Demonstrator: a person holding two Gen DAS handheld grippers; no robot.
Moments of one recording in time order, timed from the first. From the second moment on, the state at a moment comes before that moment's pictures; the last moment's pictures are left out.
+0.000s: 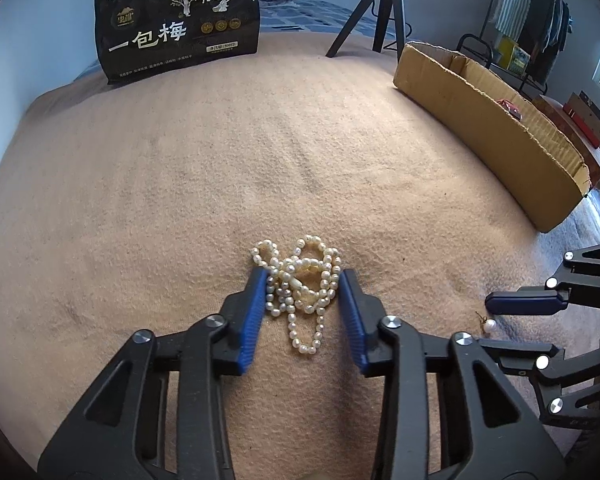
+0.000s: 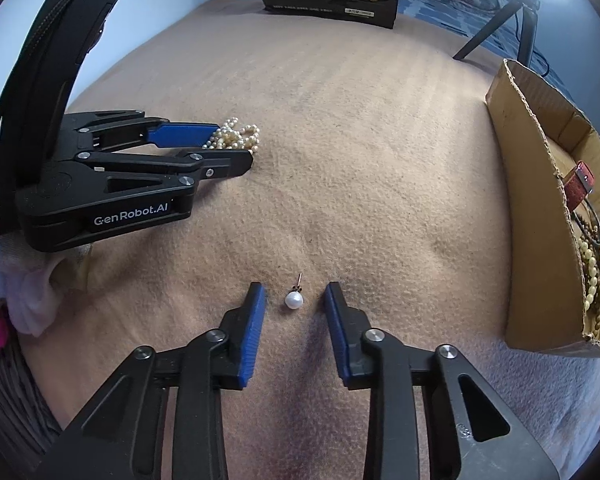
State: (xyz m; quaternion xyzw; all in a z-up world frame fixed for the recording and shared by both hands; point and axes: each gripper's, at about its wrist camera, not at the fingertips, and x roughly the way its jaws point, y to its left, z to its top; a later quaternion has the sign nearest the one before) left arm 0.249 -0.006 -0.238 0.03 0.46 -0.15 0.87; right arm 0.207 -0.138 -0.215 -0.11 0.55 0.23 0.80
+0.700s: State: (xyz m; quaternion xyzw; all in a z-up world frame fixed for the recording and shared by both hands) left arm 0.241 0.001 -0.229 -0.02 0.45 -0.16 0.88; right arm 0.200 -0.148 -0.201 -0.11 0.53 0.23 0.81
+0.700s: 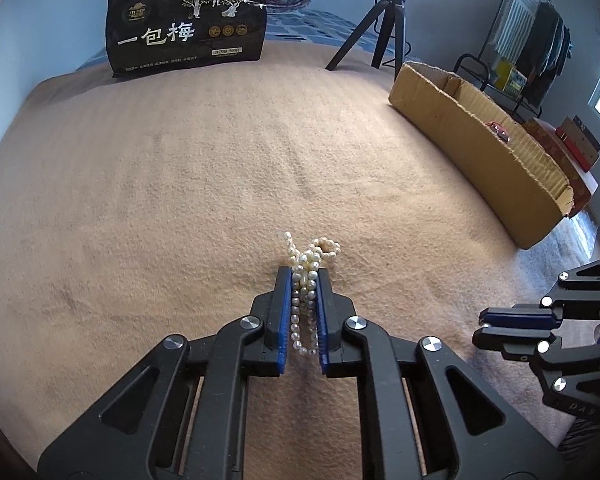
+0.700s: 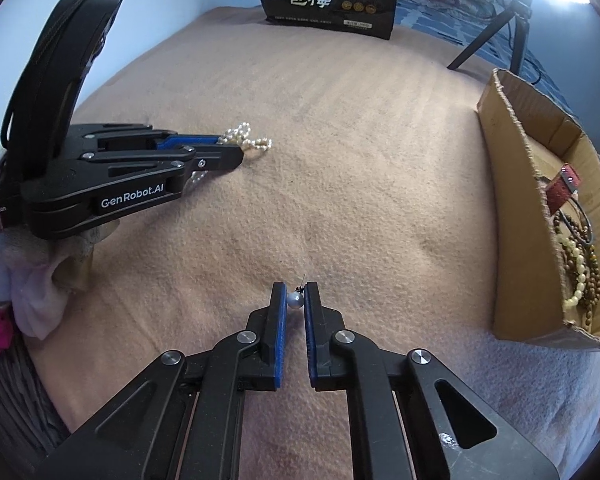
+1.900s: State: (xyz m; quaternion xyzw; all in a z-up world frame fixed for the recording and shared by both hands) left arm 0.249 -0.084 -0.142 -0.04 0.38 -0.23 0.90; right arm 0.226 -0.282 -0.110 -0.05 0.44 0.15 0.88
